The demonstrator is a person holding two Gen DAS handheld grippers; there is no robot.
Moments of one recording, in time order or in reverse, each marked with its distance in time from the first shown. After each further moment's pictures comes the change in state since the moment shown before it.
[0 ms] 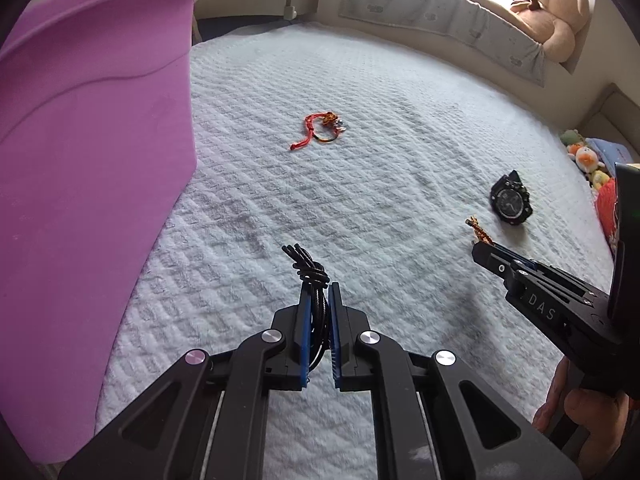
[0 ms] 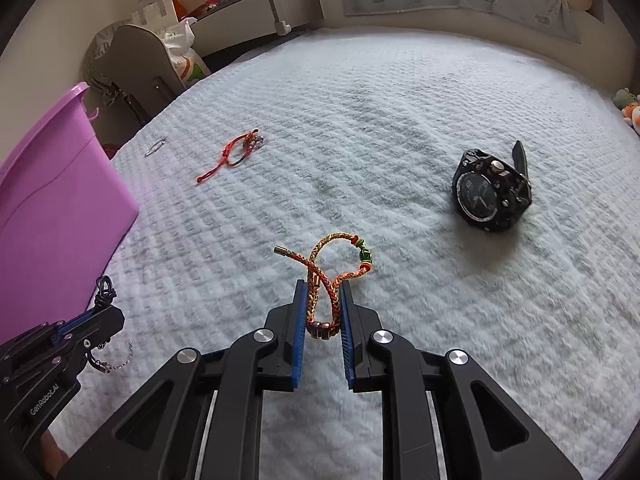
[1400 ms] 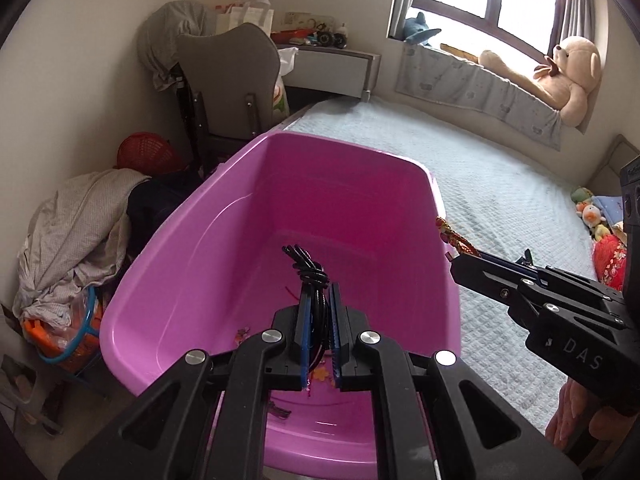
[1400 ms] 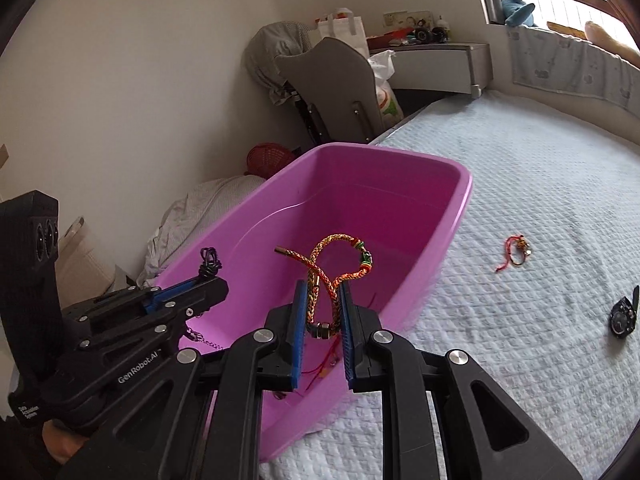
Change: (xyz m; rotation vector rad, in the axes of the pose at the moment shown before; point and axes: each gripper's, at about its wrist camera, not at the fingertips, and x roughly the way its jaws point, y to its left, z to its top) left arm -0.207 0.194 0.040 -0.073 -0.160 0.100; right arm -0.138 0.307 0.045 -0.268 -0.046 0.377
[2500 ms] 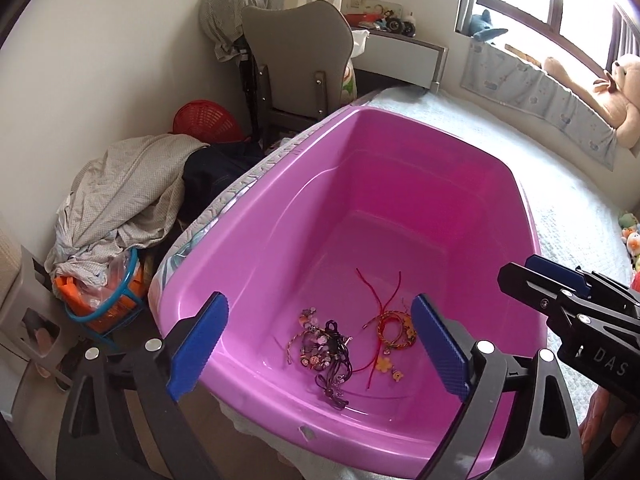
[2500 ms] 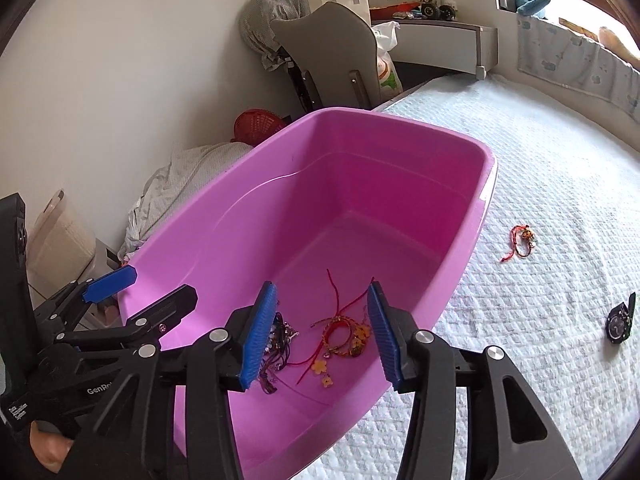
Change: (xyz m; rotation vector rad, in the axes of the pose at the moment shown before) left arm 0.007 0.041 -0.008 -0.110 0.049 0.176; right arm 0.036 0.009 0.000 -0.027 0.107 -0.077
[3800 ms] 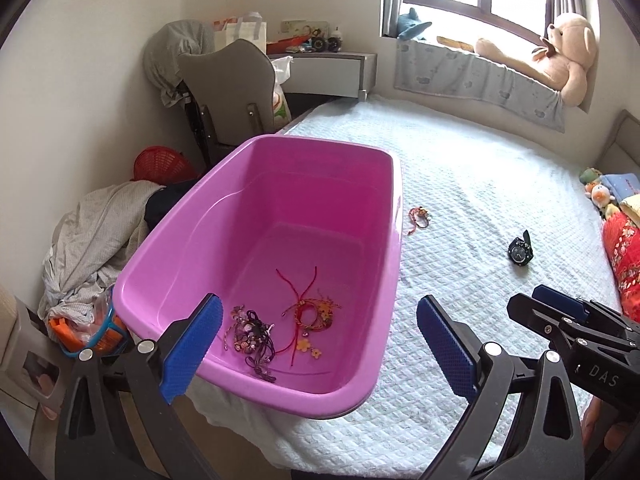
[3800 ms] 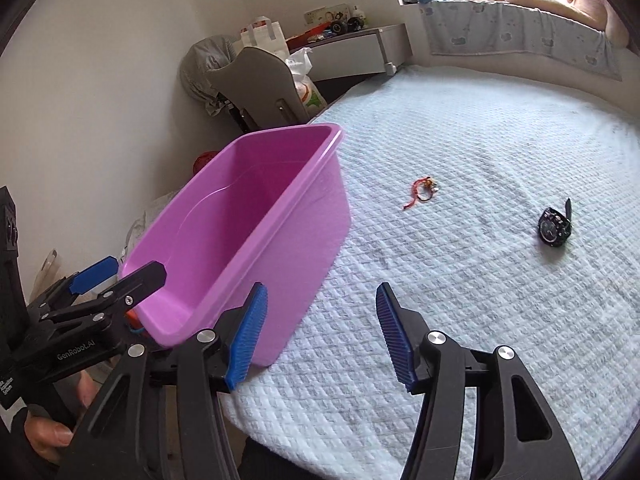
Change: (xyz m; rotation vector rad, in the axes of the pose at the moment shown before) left arm -0.069 -0.101 -0.031 0.176 -0.083 -0.090; right arm -0.114 -0.089 -0.098 0.236 -0.113 -0.083
